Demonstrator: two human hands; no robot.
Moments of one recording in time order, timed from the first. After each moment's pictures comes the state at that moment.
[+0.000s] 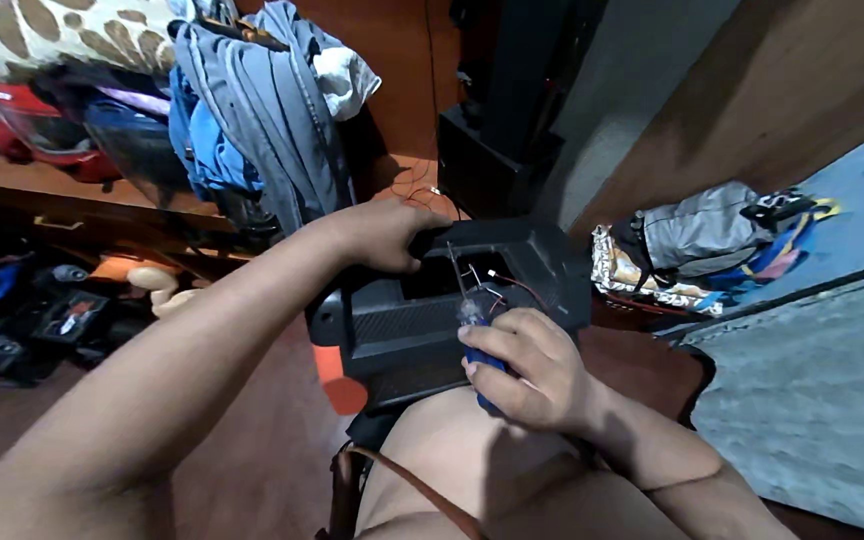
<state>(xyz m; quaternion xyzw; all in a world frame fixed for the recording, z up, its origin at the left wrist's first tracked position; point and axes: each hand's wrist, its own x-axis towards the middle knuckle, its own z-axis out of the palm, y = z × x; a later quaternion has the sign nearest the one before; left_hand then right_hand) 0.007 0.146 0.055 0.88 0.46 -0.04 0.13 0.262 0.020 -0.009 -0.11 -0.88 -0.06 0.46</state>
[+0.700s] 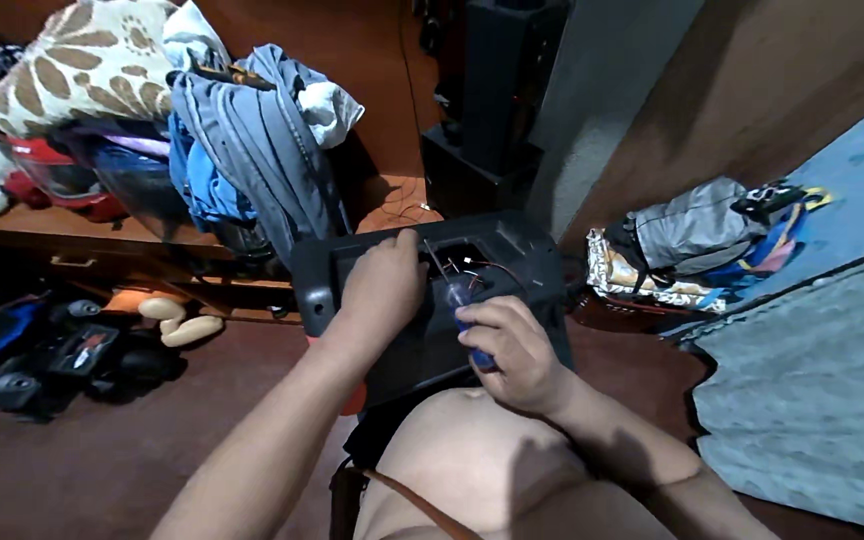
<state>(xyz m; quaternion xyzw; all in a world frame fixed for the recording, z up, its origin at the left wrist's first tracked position) 0.068 0.084 0.037 0.73 0.67 0.14 0.06 0.264 0.043 -0.041 -0.19 -0.82 0.02 0.54</state>
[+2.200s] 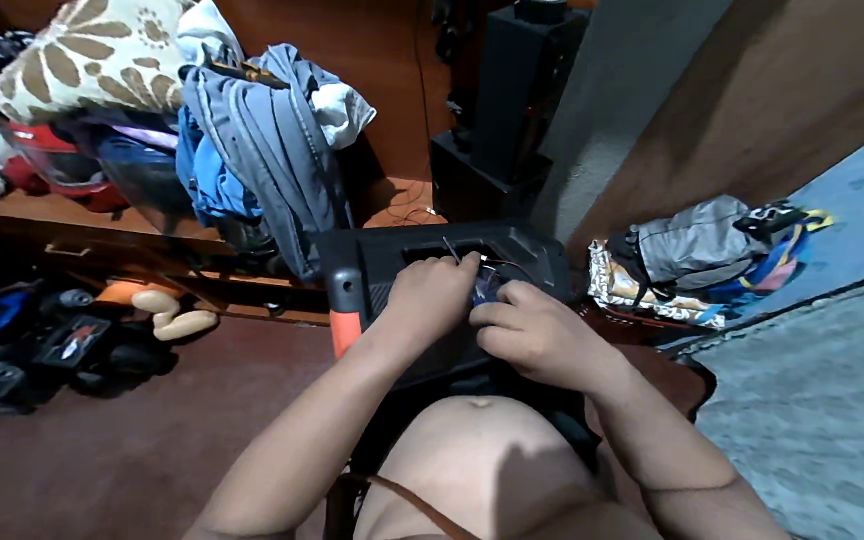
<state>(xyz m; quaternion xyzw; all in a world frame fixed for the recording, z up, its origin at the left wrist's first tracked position) 0.096 0.094 0.018 0.81 0.58 0.08 0.01 0.294 0.078 0.008 -0.14 -0.95 -0.03 0.27</state>
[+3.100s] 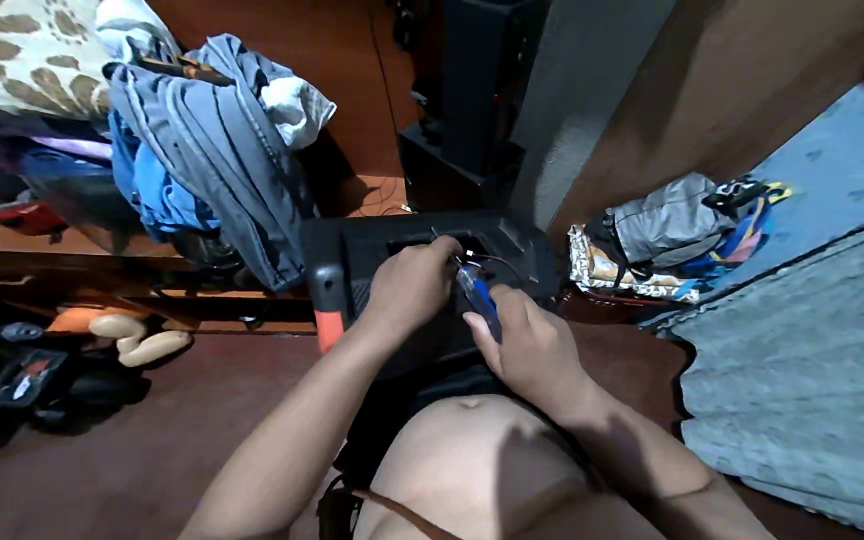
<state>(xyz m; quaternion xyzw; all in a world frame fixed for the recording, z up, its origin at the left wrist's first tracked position) 0.095 0.120 0.014 0.79 0.58 0.16 0.10 0.272 0.047 -0.019 -0.46 -0.78 -0.13 0.40</state>
